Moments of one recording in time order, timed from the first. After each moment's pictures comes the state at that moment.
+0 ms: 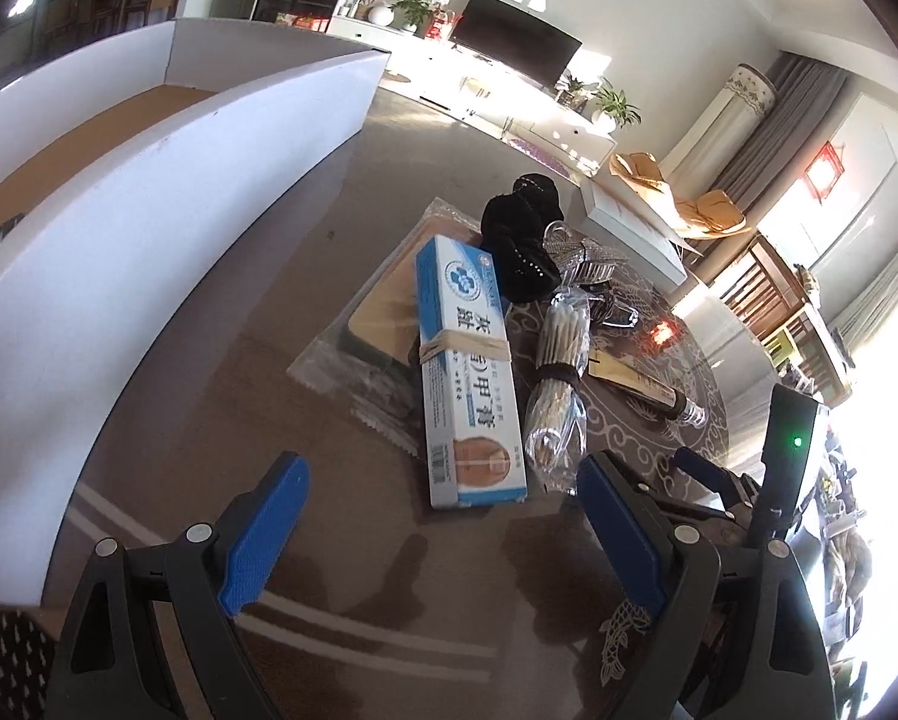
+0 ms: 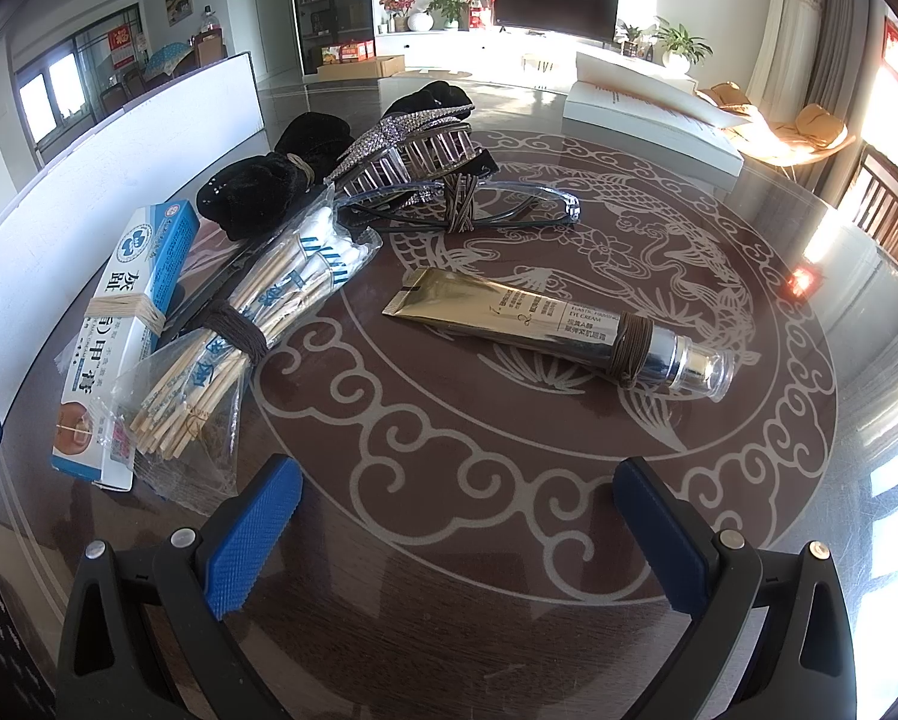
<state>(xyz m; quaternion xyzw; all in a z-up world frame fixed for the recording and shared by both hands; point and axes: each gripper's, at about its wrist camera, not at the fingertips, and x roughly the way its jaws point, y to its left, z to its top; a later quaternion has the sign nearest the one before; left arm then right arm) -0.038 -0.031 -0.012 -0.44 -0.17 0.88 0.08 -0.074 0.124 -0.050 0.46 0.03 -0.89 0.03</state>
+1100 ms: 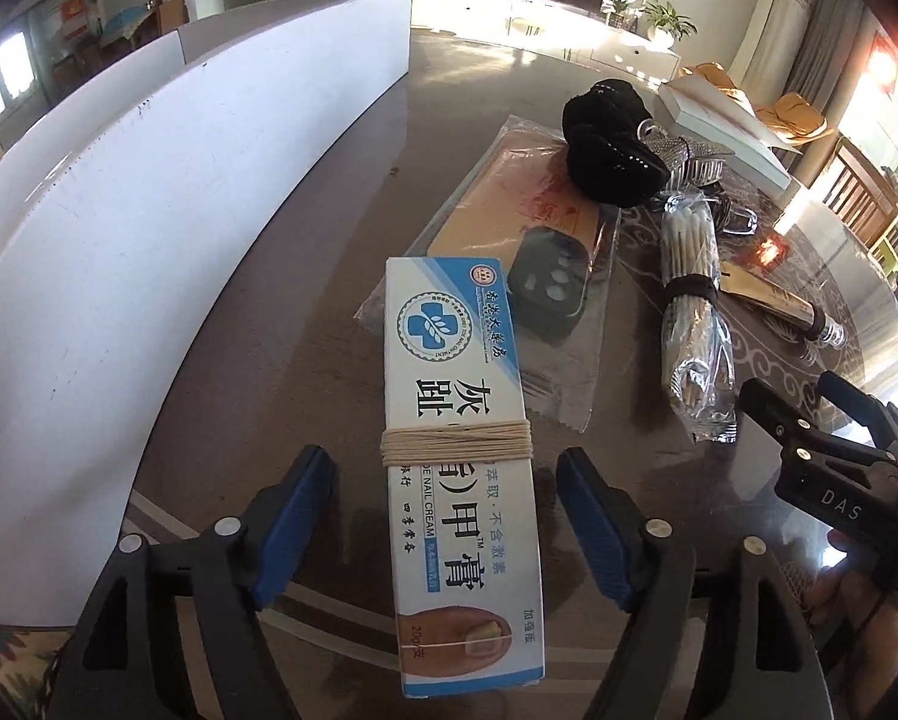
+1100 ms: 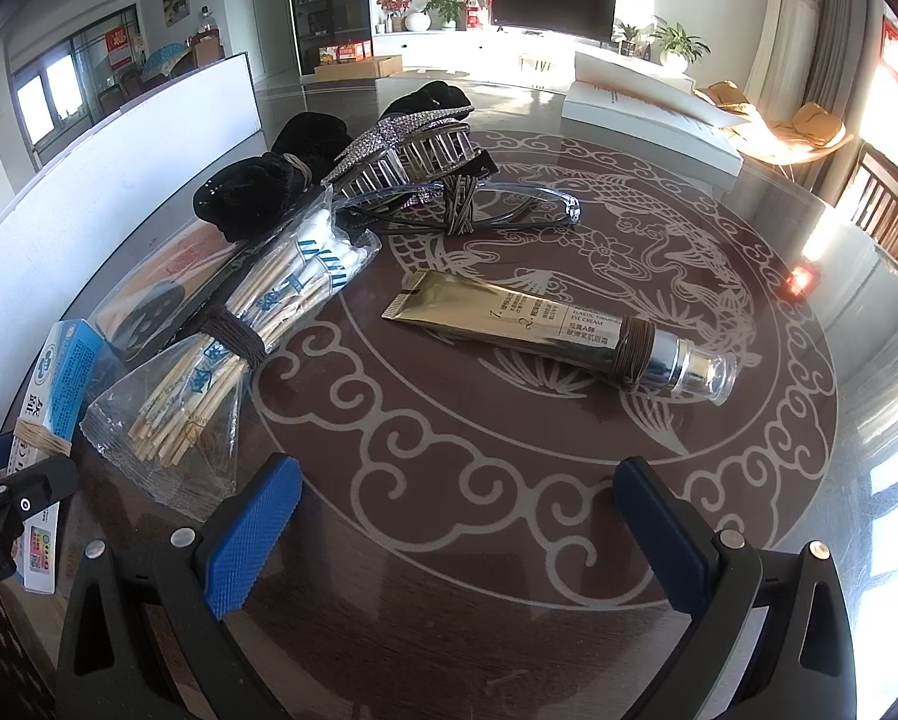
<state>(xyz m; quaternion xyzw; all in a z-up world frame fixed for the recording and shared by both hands) -0.040 -0.020 -0.046 -0.51 -0.04 0.86 -0.01 -0.076 0.123 -0.051 0.46 0.03 -0.89 0.03</state>
